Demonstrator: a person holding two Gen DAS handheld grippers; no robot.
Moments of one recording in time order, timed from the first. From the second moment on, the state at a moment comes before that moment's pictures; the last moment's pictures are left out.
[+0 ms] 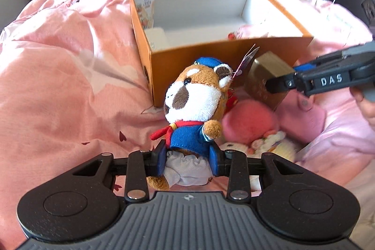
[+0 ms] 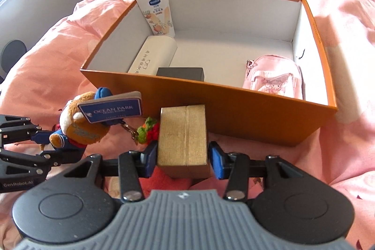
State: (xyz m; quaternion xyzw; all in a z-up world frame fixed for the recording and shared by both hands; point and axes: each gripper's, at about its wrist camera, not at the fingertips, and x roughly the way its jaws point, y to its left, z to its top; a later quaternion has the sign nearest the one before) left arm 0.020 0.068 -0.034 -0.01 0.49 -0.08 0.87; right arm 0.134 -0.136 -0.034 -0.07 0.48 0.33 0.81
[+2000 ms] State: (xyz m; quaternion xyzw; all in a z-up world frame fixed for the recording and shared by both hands) left arm 0.237 0.030 -0.093 -0.28 0.61 -0.09 0.73; right arm 0.250 -0.181 0.005 -0.02 0.43 0.30 0.85
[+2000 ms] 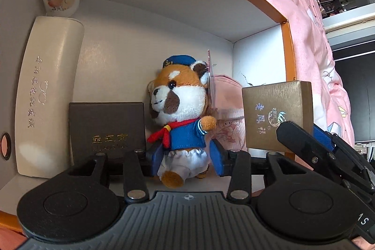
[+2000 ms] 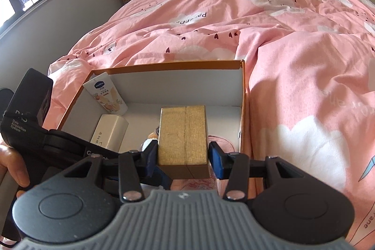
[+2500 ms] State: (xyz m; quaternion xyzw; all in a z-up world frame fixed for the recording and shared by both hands) left arm 0.226 0.058 -0.064 -0.20 0.59 -0.07 0.78; right arm 0.248 -0.146 -0.008 0.01 0.47 0.36 0.81
